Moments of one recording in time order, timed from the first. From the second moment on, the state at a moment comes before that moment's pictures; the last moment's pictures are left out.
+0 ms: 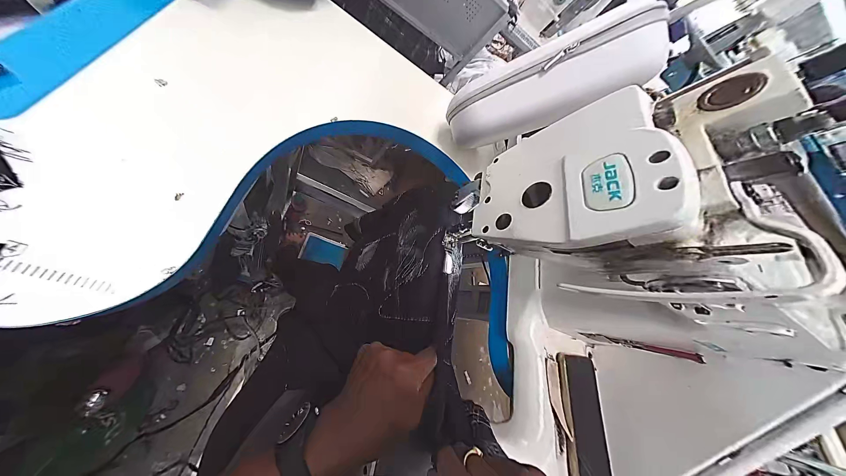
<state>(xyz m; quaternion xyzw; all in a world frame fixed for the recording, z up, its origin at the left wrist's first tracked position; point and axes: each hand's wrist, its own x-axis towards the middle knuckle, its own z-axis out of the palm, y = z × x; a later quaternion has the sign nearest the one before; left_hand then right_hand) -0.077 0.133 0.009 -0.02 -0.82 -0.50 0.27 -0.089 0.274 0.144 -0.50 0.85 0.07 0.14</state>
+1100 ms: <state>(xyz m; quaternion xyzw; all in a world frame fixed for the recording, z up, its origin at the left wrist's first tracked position) -0.124 0.131 0.066 0.02 -0.92 -0.39 0.05 -0.157 0.314 0.128 -0.42 0.89 -0.11 -0.16</state>
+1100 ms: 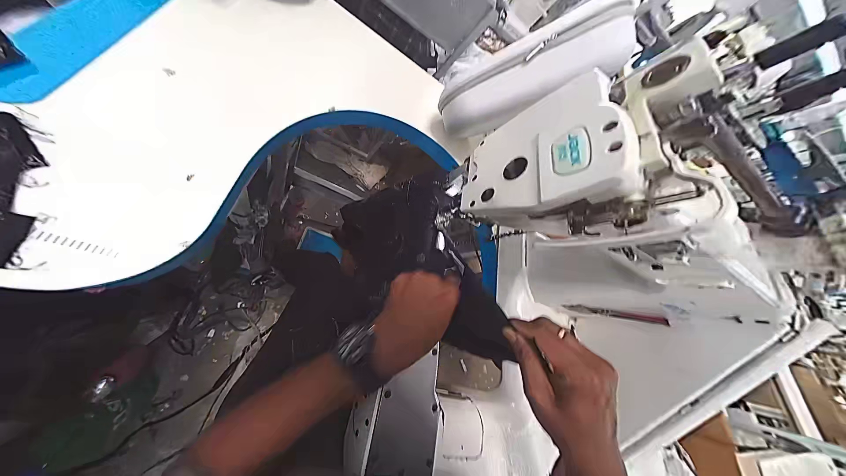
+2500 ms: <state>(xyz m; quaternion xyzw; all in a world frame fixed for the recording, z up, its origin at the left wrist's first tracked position) -0.074 0.140 0.016 0.01 -0.83 -0.49 0.27 -0.110 0.272 0.071 -0.42 0.85 -0.23 -0.22</state>
